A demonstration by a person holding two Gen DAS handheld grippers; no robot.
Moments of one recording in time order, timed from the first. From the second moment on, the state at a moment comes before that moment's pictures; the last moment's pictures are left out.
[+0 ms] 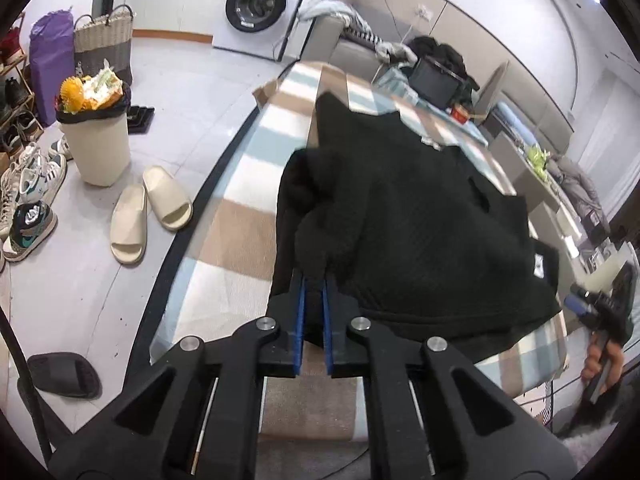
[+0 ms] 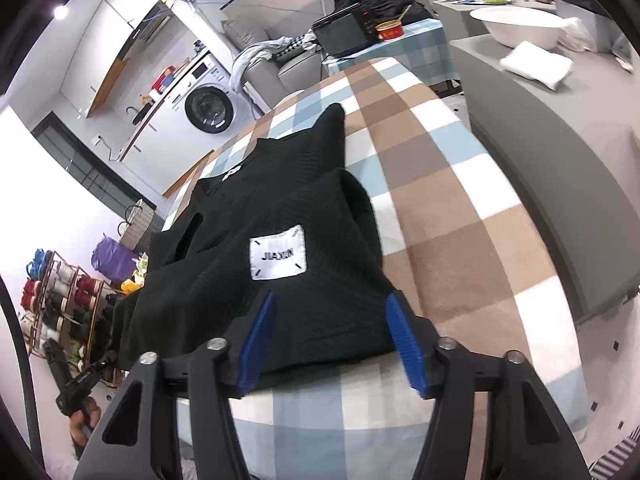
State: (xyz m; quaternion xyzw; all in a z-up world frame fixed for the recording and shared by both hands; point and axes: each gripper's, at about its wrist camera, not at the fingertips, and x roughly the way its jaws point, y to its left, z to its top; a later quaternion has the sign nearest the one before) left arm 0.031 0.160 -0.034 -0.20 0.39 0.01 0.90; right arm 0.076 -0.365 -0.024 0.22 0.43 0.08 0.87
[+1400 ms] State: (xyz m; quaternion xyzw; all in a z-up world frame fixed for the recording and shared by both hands) left arm 0.280 0.204 0.092 -0.21 0.29 0.01 0.93; right arm 0.294 -0.383 0.041 0.38 0.34 0.06 0.86
